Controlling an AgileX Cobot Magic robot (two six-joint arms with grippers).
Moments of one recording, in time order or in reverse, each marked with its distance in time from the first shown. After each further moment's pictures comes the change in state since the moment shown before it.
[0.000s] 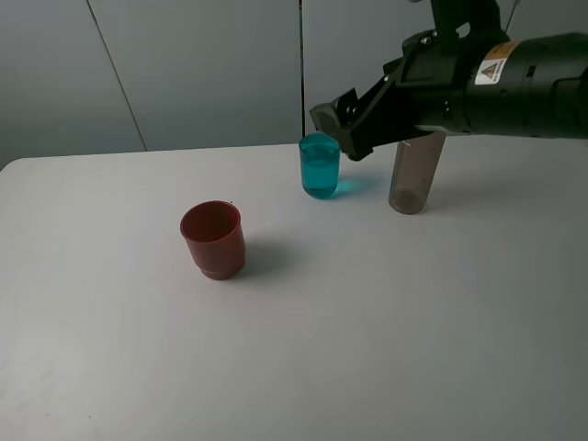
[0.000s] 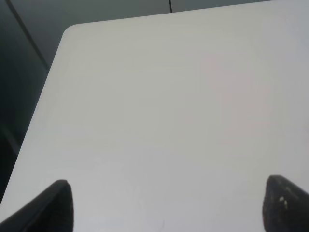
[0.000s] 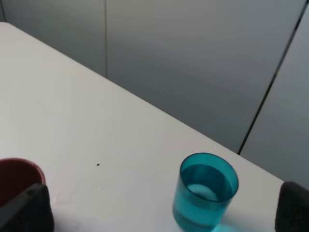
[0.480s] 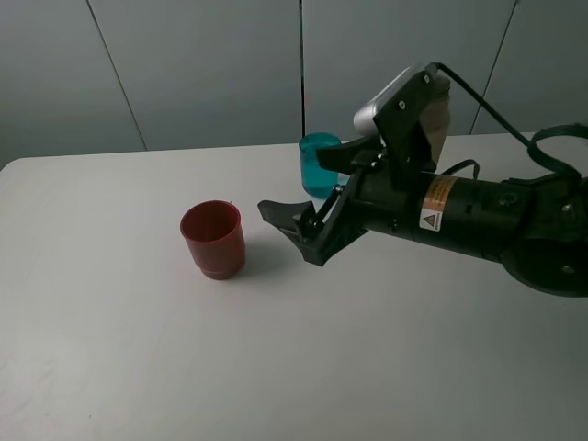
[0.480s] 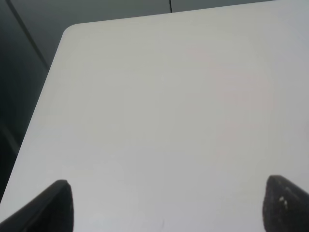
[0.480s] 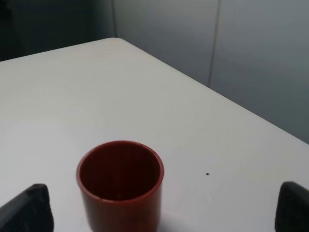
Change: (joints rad) left arm 0.000 0.000 0.000 0.000 0.000 -0.002; right arm 0.018 0.289 0.221 -0.446 -0.672 0.360
